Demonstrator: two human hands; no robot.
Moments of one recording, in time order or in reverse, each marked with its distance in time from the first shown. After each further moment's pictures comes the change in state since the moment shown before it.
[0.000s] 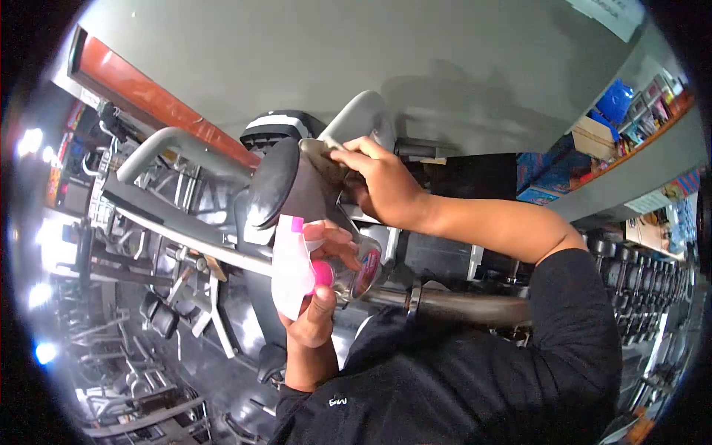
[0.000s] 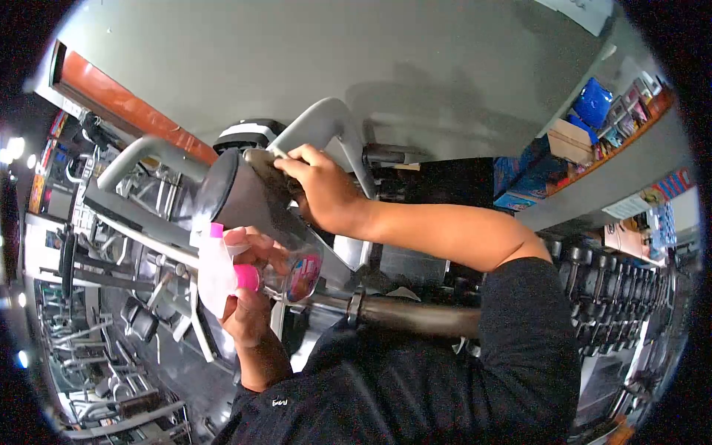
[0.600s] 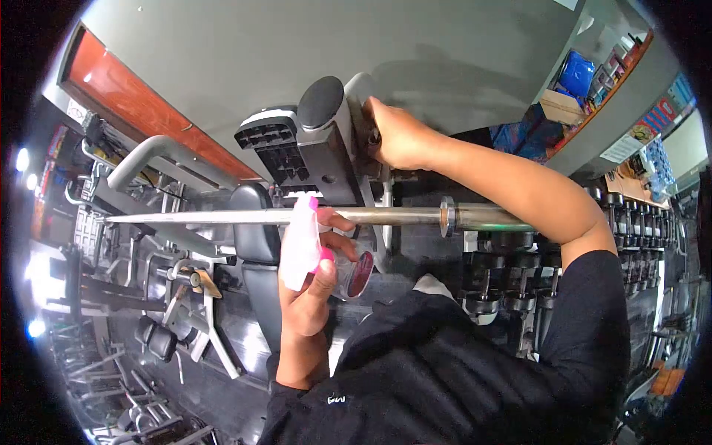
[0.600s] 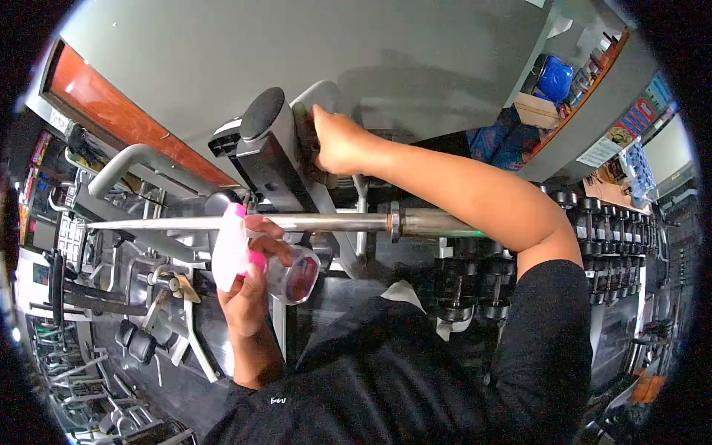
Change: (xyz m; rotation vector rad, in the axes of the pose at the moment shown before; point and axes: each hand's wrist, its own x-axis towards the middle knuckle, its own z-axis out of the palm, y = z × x) left_hand -0.081 0.054 -0.101 -0.123 -0.176 -0.104; right_hand -0.002 -0.085 0.023 -0.376 -0.211 0.493
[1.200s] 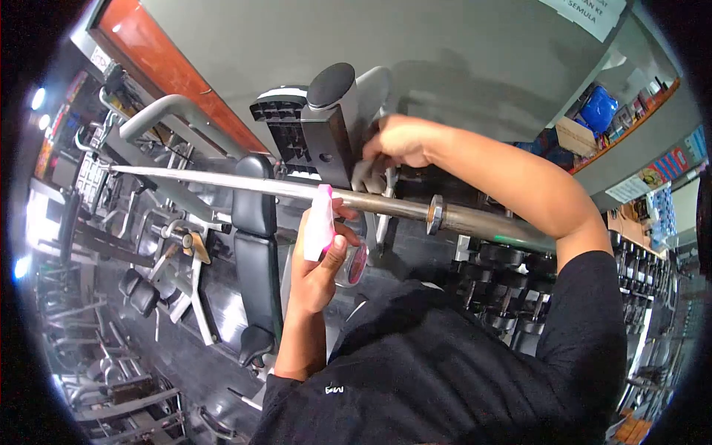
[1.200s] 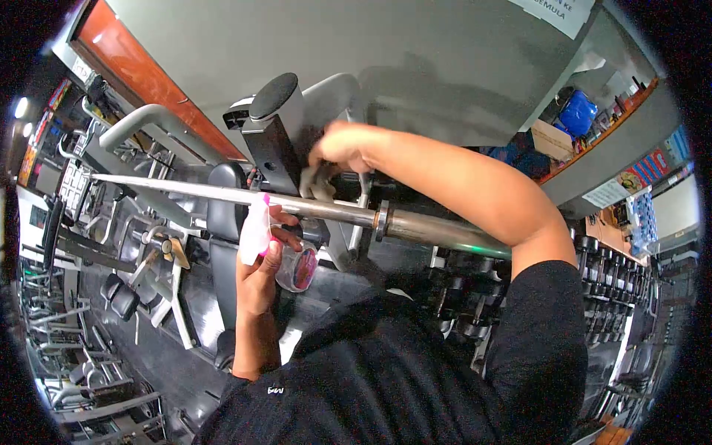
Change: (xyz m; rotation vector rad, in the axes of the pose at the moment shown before) left_hand -0.028 -0.039 0.021 0.097 0.083 -0.064; right_hand 0.007 0.008 0.001 0.760 -0.575 0.359
